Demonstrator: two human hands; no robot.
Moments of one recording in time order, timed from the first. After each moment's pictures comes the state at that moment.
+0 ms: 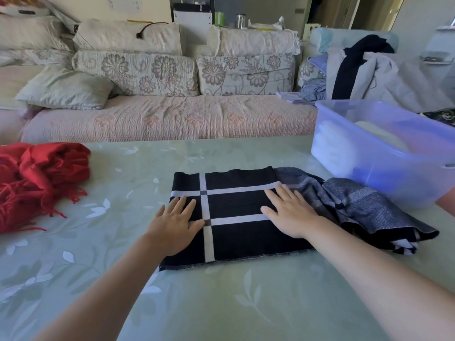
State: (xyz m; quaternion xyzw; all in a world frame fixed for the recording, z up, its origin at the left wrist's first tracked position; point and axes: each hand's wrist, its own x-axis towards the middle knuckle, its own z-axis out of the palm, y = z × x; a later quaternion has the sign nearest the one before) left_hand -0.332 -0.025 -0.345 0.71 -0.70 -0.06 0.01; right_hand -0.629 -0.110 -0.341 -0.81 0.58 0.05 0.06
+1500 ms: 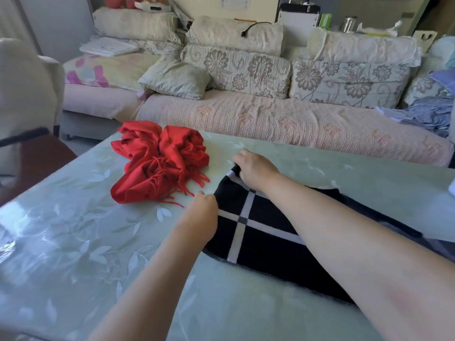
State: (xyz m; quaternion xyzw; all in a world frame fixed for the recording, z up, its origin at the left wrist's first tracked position) left_hand -0.142 0.050 -0.301 0.81 -0.57 -0.10 0.11; right_hand -0.229 -0.142 -0.295 -0.94 0.33 -0.10 -0.02
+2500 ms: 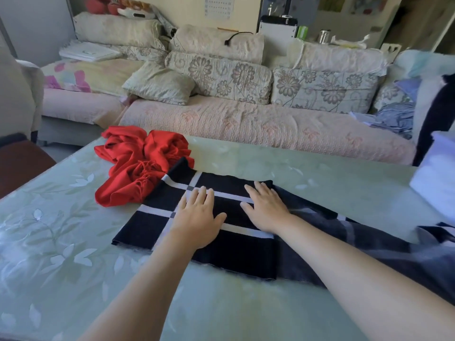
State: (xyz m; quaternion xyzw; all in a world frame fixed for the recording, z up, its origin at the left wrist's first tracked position) left_hand -0.150 0.049 -0.327 0.78 -0.61 -0.05 0.10; right_hand -0.314 -0.083 -0.341 -0.89 0.46 -0.04 0.07
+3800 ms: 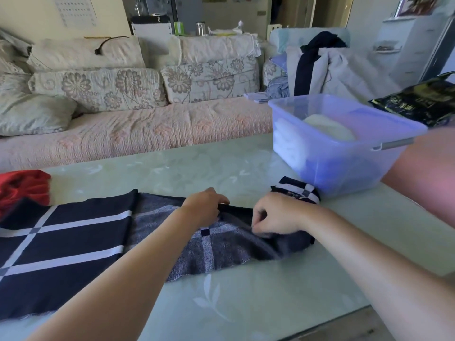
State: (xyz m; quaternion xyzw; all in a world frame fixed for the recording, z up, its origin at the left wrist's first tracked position) left_hand -0.469 -0.099 -0.303 0.59 -0.80 -0.08 -0.01; right_hand -0.689 -0.047 -0.261 -0.82 0.52 -0.03 0.24
